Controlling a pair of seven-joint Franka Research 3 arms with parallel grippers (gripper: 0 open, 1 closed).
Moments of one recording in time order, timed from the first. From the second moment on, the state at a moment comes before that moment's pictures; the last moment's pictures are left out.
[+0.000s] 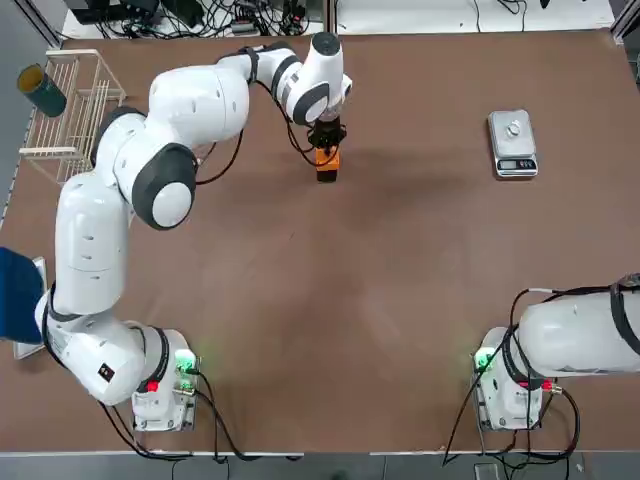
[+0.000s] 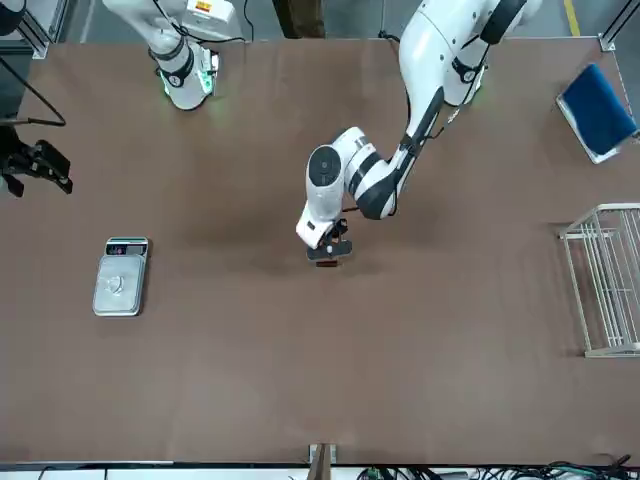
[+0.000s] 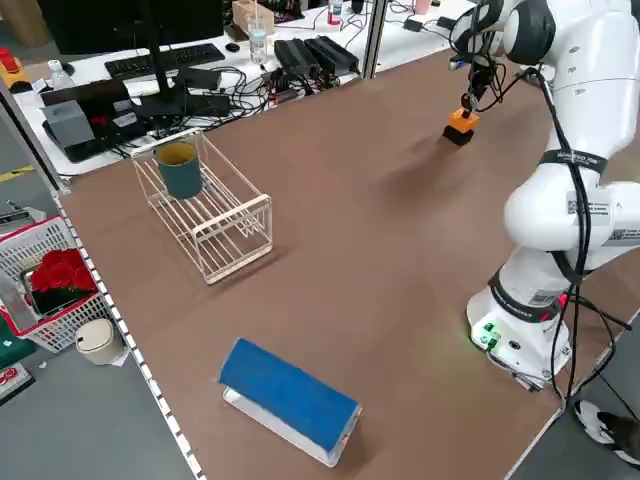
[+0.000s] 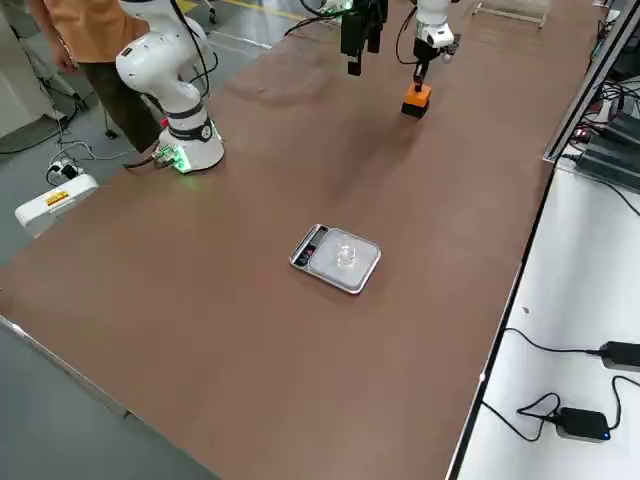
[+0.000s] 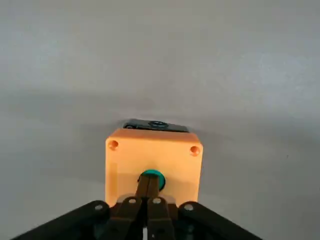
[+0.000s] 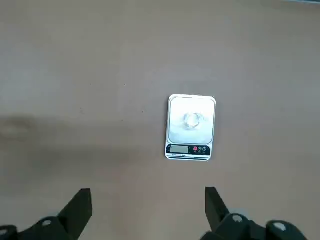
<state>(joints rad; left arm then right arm) -0.62 0.75 -0.24 -1.44 0.19 2.17 -1.02 -0.04 0.00 0.03 -1.54 -0.05 1.59 -0.09</state>
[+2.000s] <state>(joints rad) -0.62 0.75 -0.24 -1.44 0.19 2.20 -1.02 -0.04 0.00 0.03 -1.56 -0.06 1.60 -0.08</state>
